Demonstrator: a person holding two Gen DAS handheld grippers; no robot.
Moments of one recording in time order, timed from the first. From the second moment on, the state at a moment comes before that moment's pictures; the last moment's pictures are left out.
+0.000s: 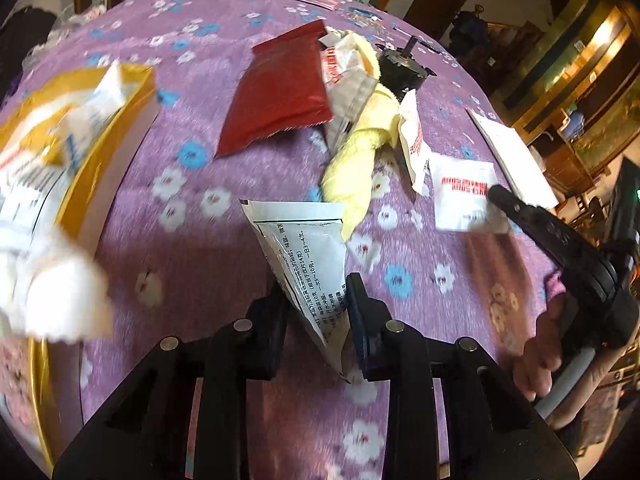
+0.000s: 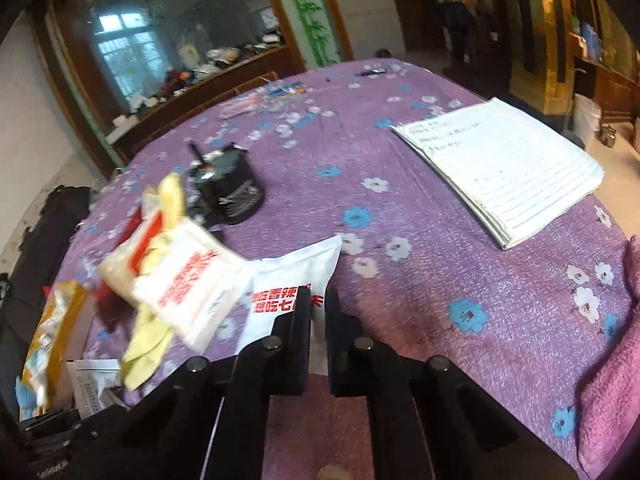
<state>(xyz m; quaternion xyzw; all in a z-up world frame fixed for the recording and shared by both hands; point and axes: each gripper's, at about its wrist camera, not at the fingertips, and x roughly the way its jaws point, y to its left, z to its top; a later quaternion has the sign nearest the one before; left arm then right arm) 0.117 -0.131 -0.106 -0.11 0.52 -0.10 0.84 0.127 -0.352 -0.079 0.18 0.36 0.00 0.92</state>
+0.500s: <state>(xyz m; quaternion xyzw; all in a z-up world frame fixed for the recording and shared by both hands) 0.059 -0.087 -0.052 -0.17 0.49 -0.14 0.85 0.058 -0.278 -0.008 0.17 0.30 0.11 0.93</state>
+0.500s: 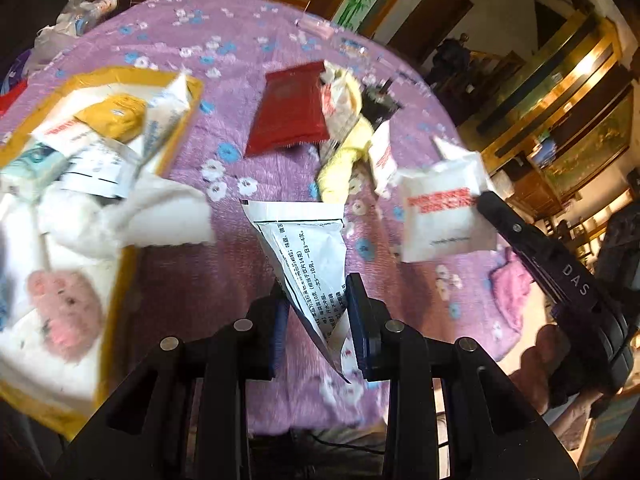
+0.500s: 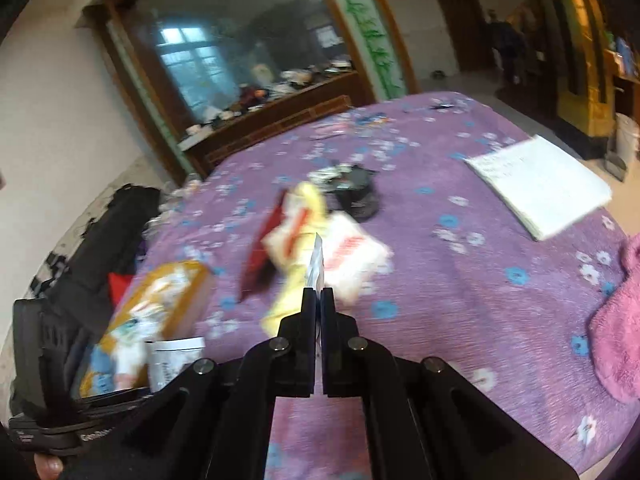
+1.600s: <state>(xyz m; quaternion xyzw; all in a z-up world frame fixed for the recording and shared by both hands) 0.027 0.090 -0.049 -0.20 0.46 -0.01 0.87 0.097 -0.054 -0.012 0.07 0.36 0.33 0.87</state>
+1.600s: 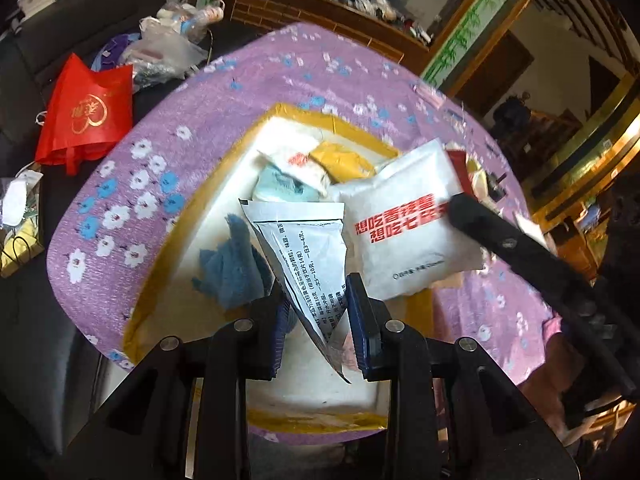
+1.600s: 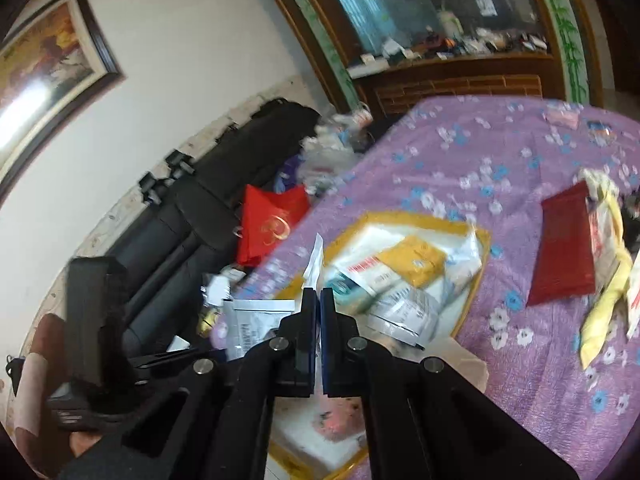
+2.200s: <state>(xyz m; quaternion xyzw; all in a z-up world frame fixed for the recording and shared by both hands) 0.032 0.081 -0.054 -0.17 0.48 0.01 0.86 0.092 -0.069 -0.042 0.05 0.39 0.30 0.87</state>
